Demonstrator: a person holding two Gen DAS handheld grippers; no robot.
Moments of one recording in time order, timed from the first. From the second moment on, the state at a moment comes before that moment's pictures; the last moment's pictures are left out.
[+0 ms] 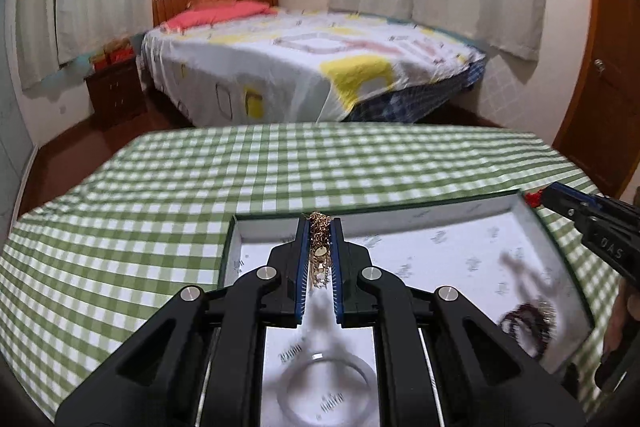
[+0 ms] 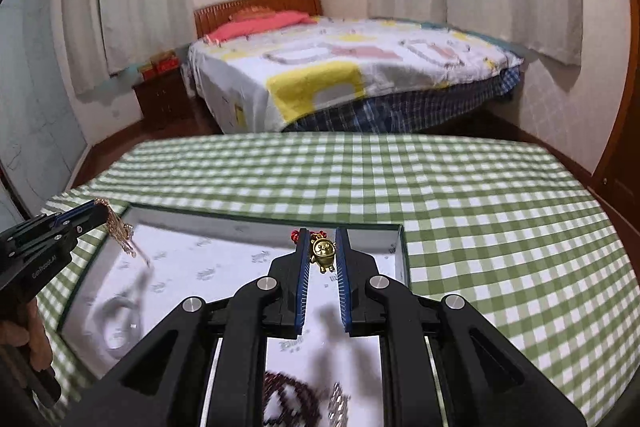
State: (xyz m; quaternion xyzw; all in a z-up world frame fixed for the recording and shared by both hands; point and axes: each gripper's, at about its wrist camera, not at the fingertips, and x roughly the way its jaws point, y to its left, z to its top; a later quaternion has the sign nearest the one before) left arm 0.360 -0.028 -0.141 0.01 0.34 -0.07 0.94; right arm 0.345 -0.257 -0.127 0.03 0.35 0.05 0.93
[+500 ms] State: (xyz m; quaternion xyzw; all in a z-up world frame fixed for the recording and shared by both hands) left arm 0.402 -0.023 -0.184 0.00 0.44 -0.07 0.89; right arm 0.389 -0.253 -0.168 0.02 0.46 0.05 0.89
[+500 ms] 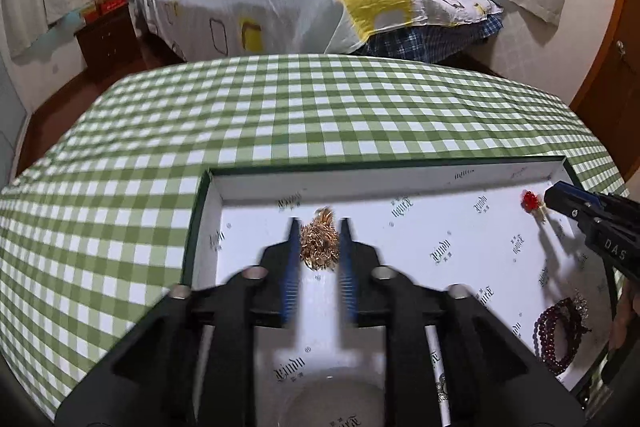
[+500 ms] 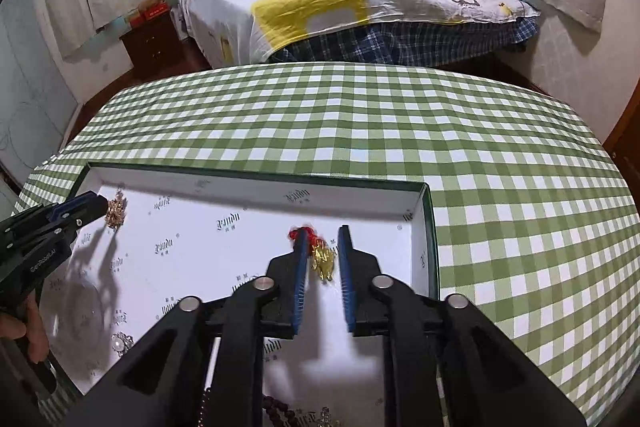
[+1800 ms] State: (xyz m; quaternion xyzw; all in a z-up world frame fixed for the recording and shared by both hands) left arm 0.172 0.013 -0.156 -0.05 0.37 -0.01 0.93; right arm 0.157 -0.254 -0.166 0.03 0.42 0.04 0.91
